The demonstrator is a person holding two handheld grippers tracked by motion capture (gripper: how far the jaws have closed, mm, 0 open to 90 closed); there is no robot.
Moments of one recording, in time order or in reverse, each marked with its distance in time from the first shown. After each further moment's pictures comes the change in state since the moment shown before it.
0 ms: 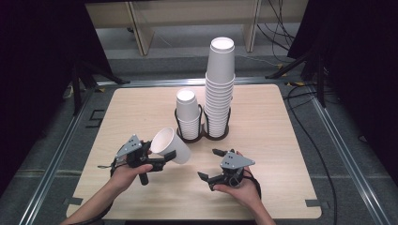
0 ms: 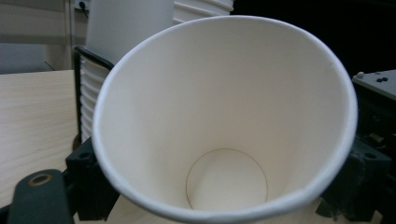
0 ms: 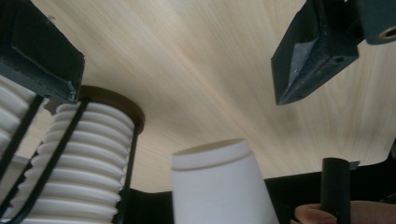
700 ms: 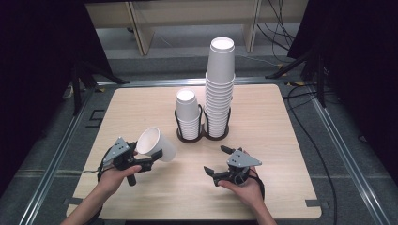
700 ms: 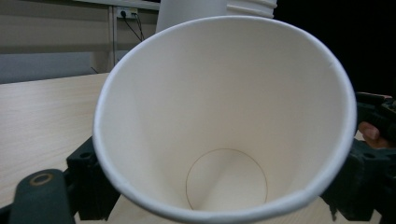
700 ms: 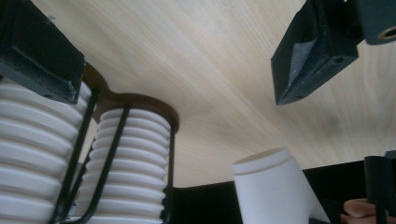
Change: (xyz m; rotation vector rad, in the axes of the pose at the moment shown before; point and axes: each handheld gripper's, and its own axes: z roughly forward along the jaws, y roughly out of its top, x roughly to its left) left arm 0.020 -0.004 -0.028 -0.012 0.133 0.081; right arm -0.011 -0.006 -0.011 -0.027 -0.129 0.032
